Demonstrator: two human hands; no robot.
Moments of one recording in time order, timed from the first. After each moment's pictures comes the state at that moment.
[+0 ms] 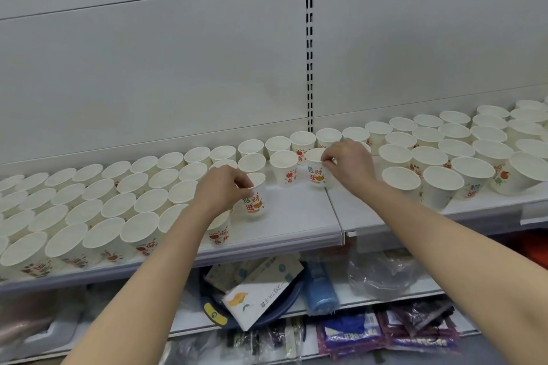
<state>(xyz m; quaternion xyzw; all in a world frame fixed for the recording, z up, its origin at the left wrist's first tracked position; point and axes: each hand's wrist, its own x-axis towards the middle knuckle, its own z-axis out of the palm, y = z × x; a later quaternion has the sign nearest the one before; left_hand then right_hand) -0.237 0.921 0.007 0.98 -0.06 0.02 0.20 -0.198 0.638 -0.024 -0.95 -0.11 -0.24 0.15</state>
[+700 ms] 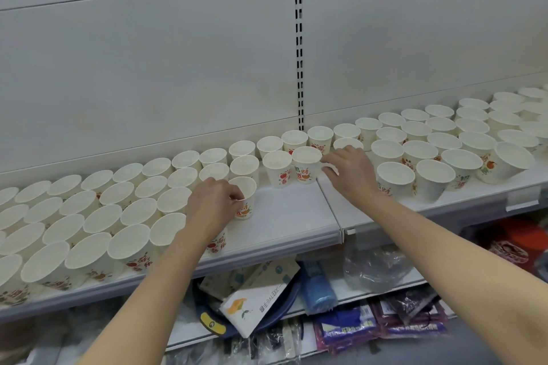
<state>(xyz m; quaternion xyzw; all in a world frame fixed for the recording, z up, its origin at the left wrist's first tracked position) -0.238 0.933 -0.024 0.98 -0.10 0.12 0.10 -0.207 0.630 -0.058 -0.92 -0.11 -0.34 0.14</state>
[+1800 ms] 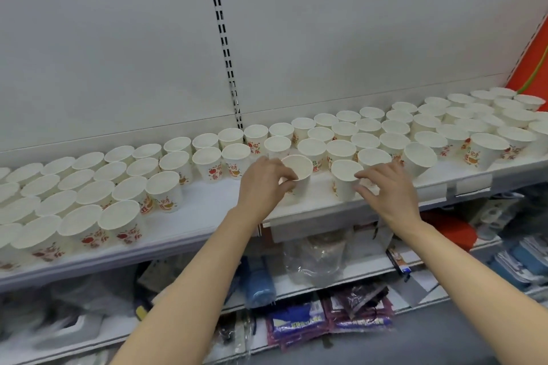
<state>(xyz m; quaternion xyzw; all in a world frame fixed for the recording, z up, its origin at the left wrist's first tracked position) -0.267 0.689 -0.023 0.93 -0.25 0.15 0.21 -0.314 0.419 -0.072 -0.91 -0.07 -0.37 0.16</state>
